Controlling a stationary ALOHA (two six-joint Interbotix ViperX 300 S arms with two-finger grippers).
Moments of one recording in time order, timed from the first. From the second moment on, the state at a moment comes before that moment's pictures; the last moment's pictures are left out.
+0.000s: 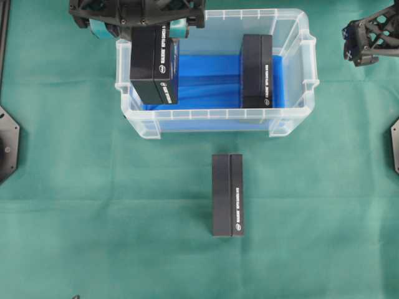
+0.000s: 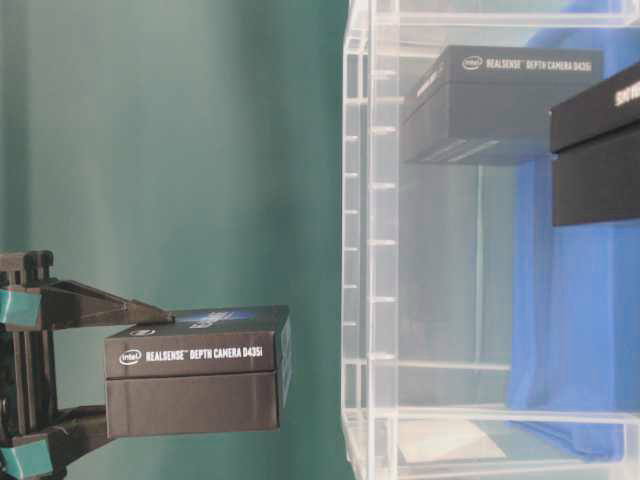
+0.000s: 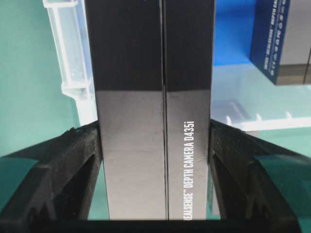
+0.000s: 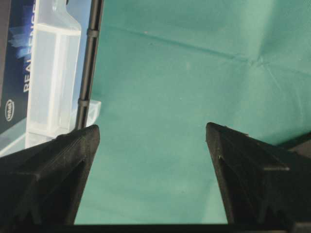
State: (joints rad) left arm 0.23 0.12 -0.40 0.10 1.69 -1.31; right arm -0.43 -0.54 0.56 -0.11 1.24 1.11
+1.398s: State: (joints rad) left arm -0.27 0.10 -0.36 0.11 1.71 -1.79; right arm -0.43 -0.54 0.56 -0.11 1.24 1.07
